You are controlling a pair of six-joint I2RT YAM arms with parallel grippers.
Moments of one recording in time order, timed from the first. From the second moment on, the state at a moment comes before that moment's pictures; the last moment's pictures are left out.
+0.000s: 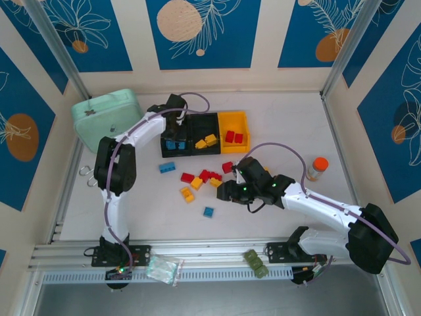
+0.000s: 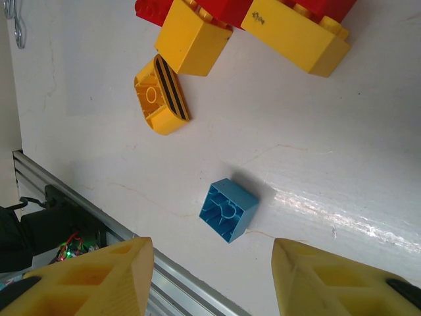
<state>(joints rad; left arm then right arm) -0.40 2.09 1.74 -0.85 -0.06 -0.25 0.79 1.15 0.66 -0.42 -0.32 0.87</state>
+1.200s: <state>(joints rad) -0.42 1.57 1.19 -0.77 0.03 -0.31 0.80 1.15 0.68 -0.44 -0.28 0.83</state>
